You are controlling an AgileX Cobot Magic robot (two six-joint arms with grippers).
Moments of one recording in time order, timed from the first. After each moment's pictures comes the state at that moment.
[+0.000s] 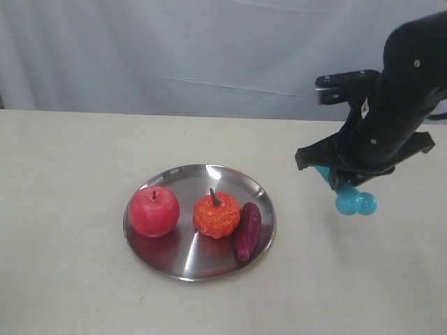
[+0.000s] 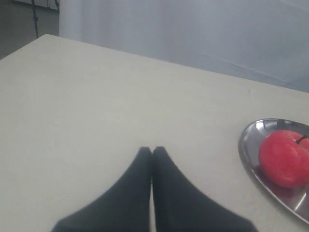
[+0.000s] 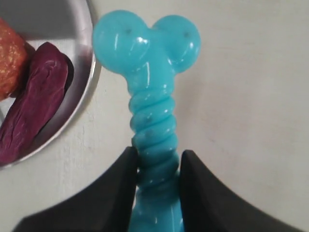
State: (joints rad) left arm 0.07 0.00 0.00 -0.02 0.35 -0.17; right arm -0.04 1.66 -1.21 -0.15 0.87 0.26
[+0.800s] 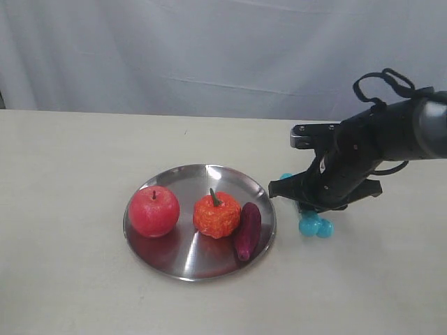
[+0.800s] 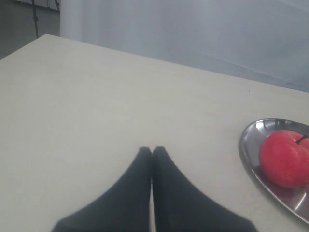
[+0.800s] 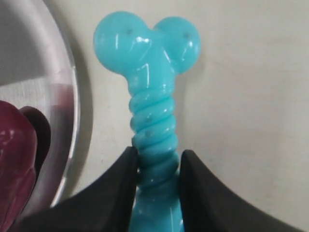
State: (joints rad) left arm 0.07 0.00 0.00 -0.02 0.35 -0.17; right arm -0.04 1.93 -1.13 -0.21 0.46 0.45
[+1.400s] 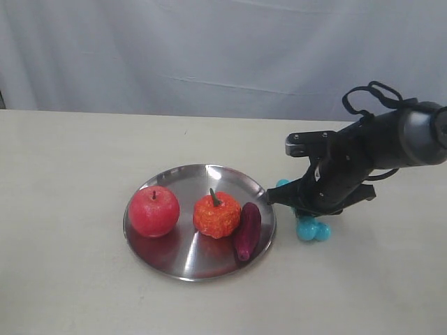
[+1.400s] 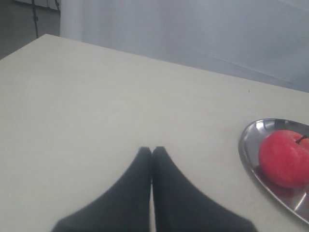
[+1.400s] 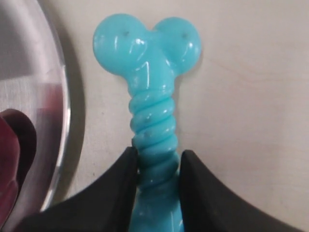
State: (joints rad) left arm 0.07 0.00 0.00 -0.02 0.35 -0.17; right arm -0.04 1.98 -1.13 -0.24 0.41 0.45
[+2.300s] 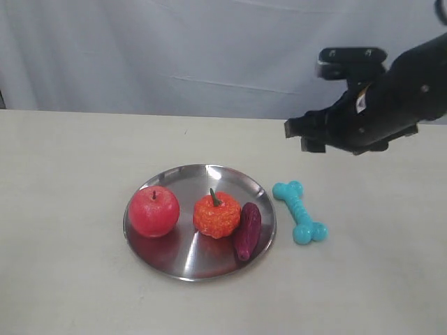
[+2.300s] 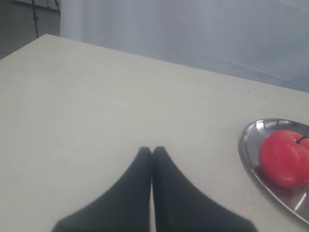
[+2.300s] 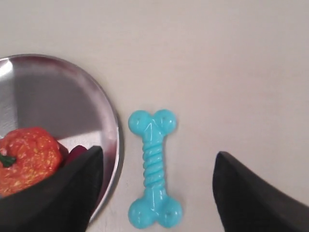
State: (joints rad) left arm 0.07 0.00 0.00 -0.02 0.35 -0.17; right arm -0.04 1.58 -1.14 -0.23 0.54 0.40
